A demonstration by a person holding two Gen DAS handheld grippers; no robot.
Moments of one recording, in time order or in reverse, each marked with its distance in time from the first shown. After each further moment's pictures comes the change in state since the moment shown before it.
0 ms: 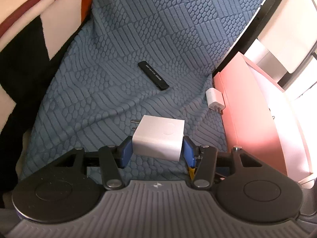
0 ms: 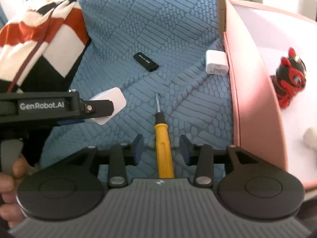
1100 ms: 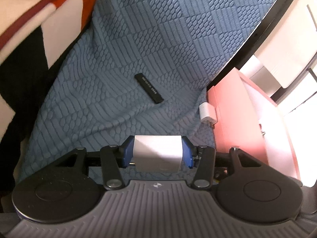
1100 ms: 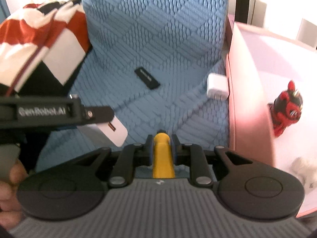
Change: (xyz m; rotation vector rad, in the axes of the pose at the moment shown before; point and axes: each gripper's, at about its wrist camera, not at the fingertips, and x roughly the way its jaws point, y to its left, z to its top) left arm -0.014 -0.001 0.019 -0.051 -0.032 -0.050; right arm -0.014 0.010 0.029 -0.064 -0.037 -0.047
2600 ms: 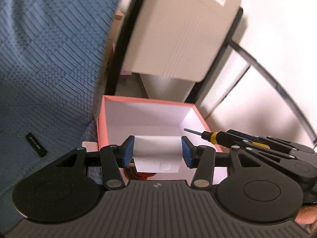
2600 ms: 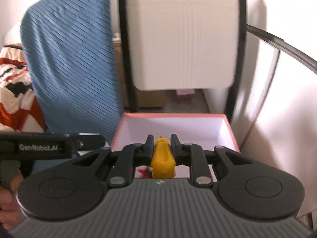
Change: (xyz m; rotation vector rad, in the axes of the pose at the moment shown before) left arm -0.006 -0.259 0.029 0.334 -0.028 -0.198; right arm -0.169 -0.180 0.070 0.073 -0.263 -0.197
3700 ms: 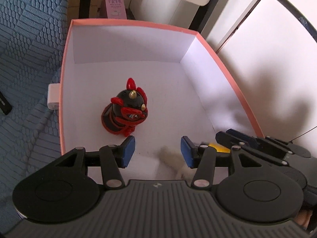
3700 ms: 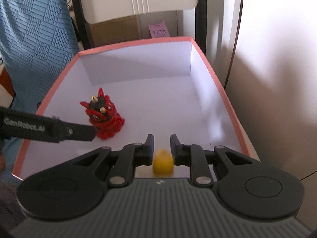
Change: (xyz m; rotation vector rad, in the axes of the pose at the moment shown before) left arm 0.111 -0.020 -0.071 0.038 0.280 0.024; right arm 0.057 -0.069 -0.116 0.109 0.173 -0.043
